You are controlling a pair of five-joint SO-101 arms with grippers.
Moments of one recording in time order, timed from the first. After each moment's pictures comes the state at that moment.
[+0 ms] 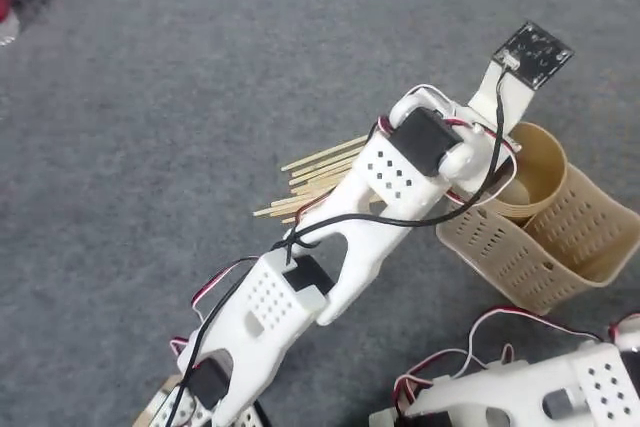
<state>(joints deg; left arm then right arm) 45.1 46.2 -76.3 99.2 10.1 70.4 -61.5 62.3 45.6 16.4</state>
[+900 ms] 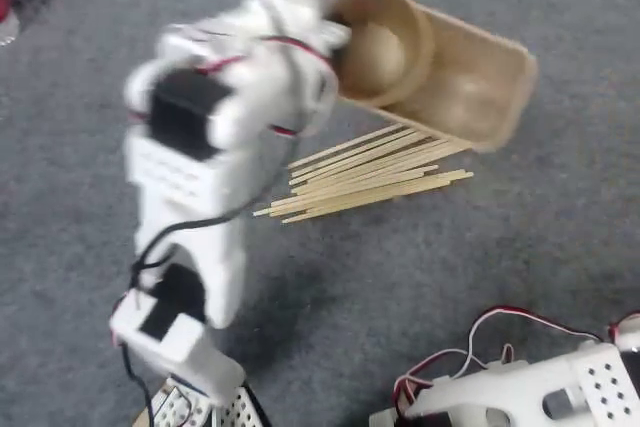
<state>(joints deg) 17.8 8.2 -61.8 99.6 6.2 69.5 -61.5 62.3 45.9 16.4</state>
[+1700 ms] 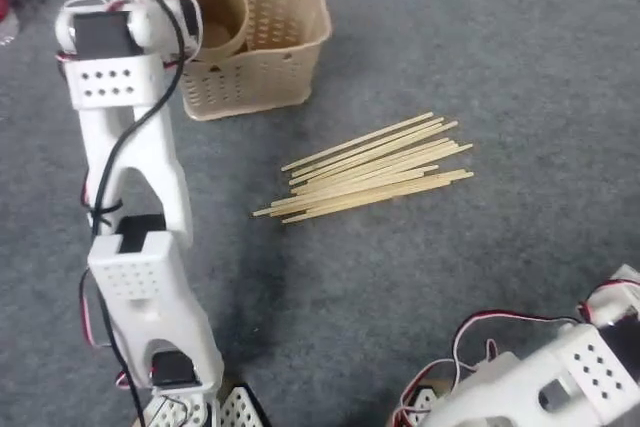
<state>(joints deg) -11.1 30.7 -61.8 93.5 14.8 55.1 -61.5 62.3 53.6 16.4</state>
